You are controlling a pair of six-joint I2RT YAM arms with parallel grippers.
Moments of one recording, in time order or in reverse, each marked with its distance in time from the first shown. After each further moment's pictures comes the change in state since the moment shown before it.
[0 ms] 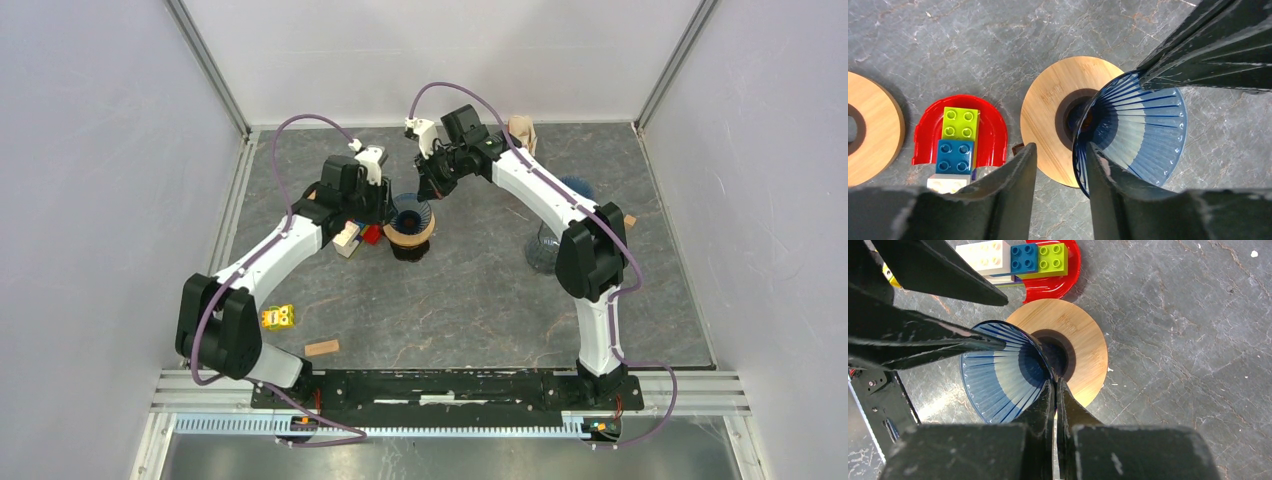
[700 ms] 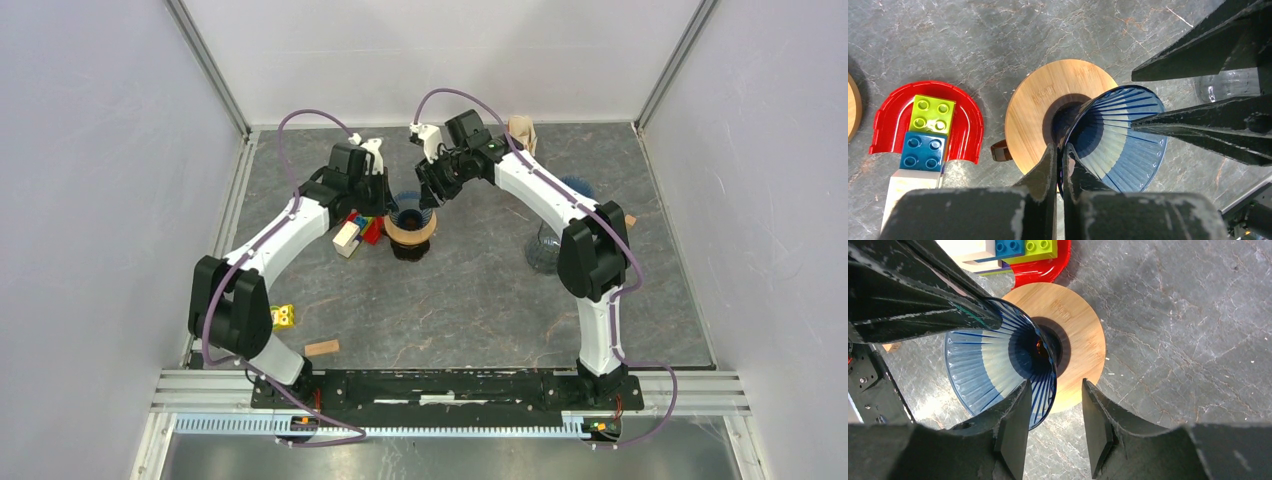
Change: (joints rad) left arm 0.000 0.114 0.141 -0.132 0.025 -0.179; right arm -0.014 -0.009 -0.056 0.016 0.005 -0.004
